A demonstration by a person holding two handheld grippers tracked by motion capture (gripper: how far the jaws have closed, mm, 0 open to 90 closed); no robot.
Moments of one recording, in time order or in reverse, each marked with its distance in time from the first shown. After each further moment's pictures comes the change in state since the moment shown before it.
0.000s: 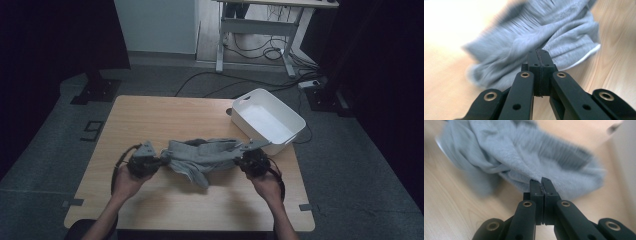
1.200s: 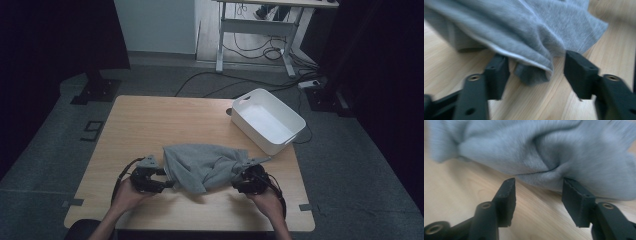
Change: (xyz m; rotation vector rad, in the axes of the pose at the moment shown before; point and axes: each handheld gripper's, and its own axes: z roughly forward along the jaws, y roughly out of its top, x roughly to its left) left arm -0.025 -0.049 0.042 0.141 -0.146 -0.080; right arm 0.007 -0.066 0.039 0.141 0.071 0.165
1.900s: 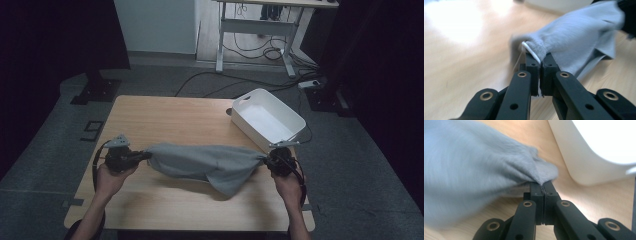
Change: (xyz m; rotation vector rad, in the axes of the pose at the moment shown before) left arm 0.052 0.002 -0.070 -0.158 0.122 -0.160; right arm -0.061 0.017 -0.058 -0.056 -0.272 0.109
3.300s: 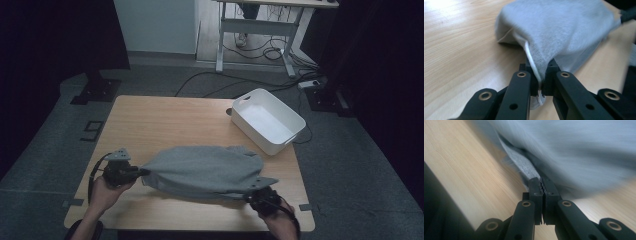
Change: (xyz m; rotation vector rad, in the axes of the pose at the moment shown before) left arm -0.029 -0.019 -0.024 0.092 -0.098 0.043; right arm 0.079 -0.069 -0.035 0.032 0.197 -0.298
